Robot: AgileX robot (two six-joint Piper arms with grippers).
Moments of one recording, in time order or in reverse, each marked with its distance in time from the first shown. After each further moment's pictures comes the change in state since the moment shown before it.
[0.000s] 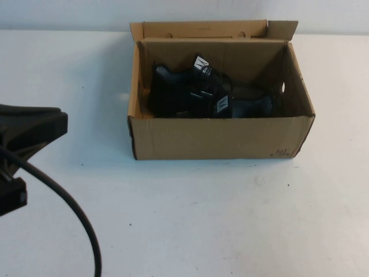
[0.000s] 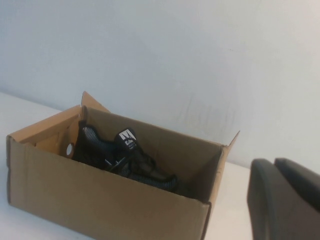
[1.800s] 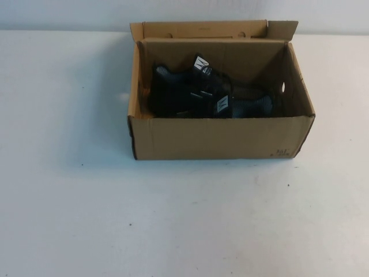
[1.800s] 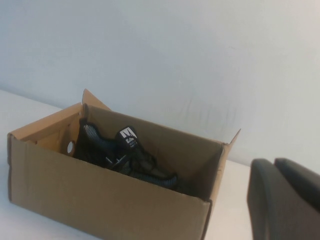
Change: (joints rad) right arm 0.000 0.000 0.000 0.002 0.006 0.000; left arm -0.071 -0.664 0.633 1.155 -0.610 -1.230
